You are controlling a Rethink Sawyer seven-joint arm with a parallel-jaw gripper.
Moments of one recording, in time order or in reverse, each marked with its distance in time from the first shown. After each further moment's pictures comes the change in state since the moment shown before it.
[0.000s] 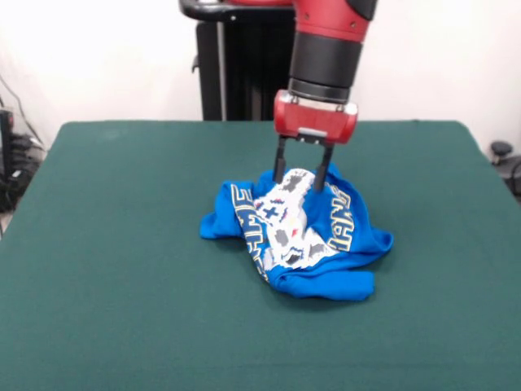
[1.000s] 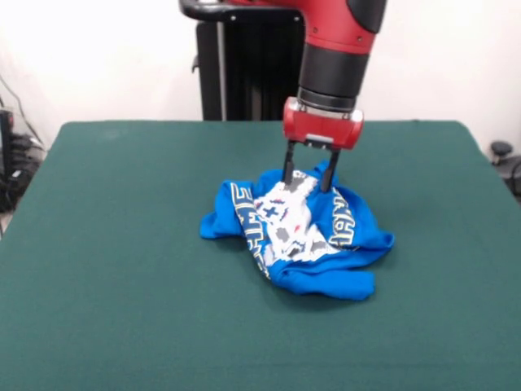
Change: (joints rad) arm 0.029 0.050 0.001 0.038 0.069 -0.001 0.002
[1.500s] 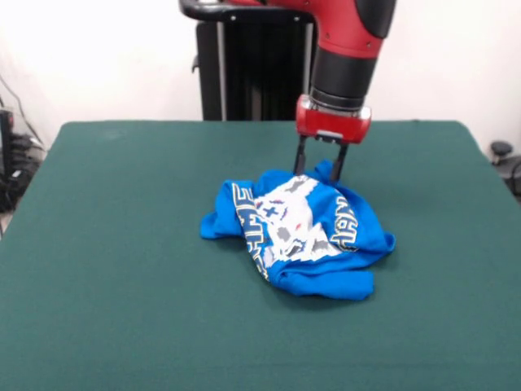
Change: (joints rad) arm 0.032 0.024 0.002 0.061 0.029 0.000 0.001
